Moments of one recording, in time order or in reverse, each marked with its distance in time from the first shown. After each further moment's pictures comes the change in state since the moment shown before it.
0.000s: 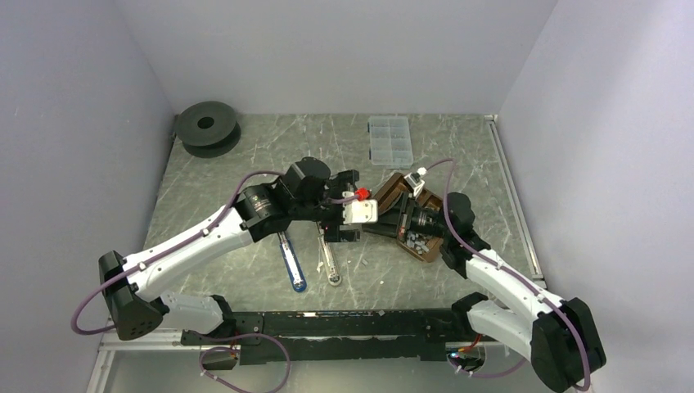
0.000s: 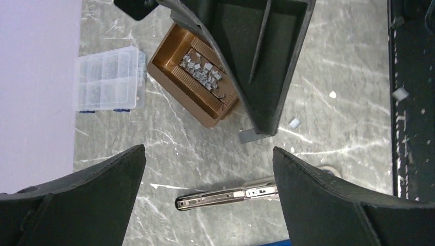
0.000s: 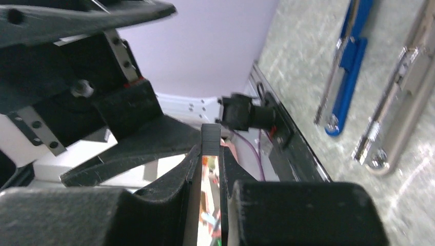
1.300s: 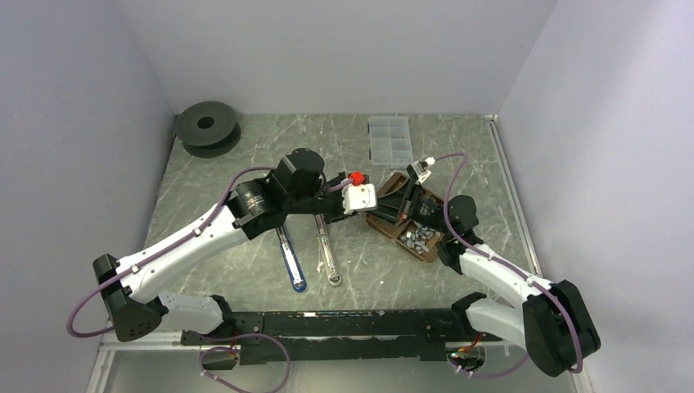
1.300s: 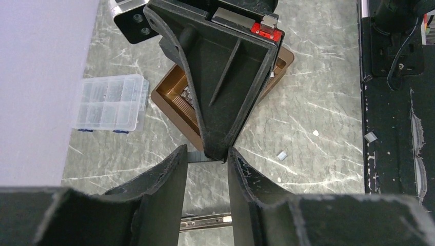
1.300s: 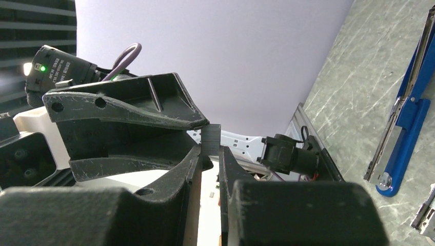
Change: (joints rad) left arm 0.006 -0.008 0.068 0.053 0.058 -0.164; right arm 0.006 0.102 -0.020 0.491 0.133 0.299
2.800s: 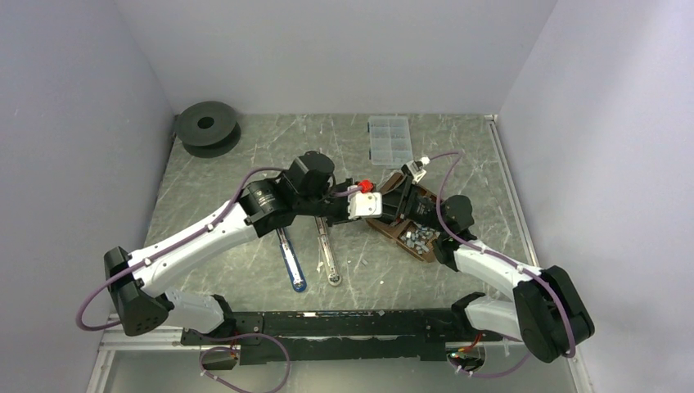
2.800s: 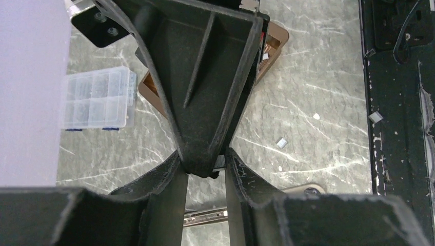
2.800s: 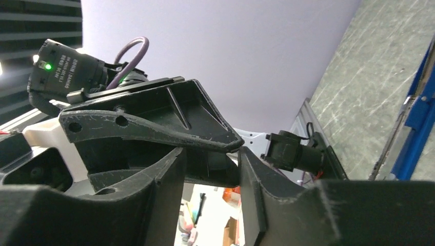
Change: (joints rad) left arm -0.001 0.043 -0.008 -0.023 0.008 0.060; right arm 0.010 0.086 -0.004 0.141 -0.026 0.050
